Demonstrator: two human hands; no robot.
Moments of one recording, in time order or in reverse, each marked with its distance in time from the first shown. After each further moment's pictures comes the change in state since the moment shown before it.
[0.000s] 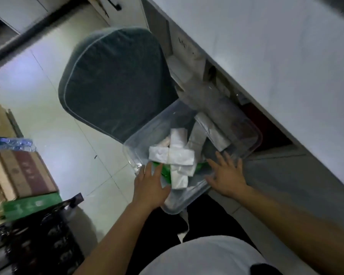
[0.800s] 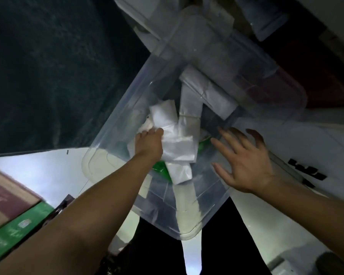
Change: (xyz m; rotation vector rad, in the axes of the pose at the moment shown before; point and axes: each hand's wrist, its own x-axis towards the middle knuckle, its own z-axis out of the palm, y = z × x) left_hand 0.264 -0.018 0.086 0.352 -0.166 0.213; right_hand 0.062 0.011 0.045 -0.123 0.372 -0.053
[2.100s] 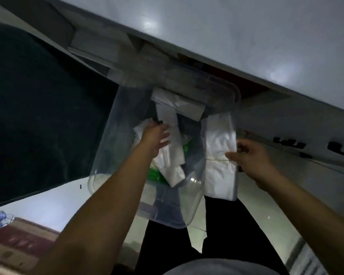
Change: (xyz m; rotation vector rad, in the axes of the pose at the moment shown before) left_hand -0.026 0.097 -0.107 -1.418 -0.243 -0.309; right_hand -0.066 0.011 -0.075 1.497 0.093 1.072
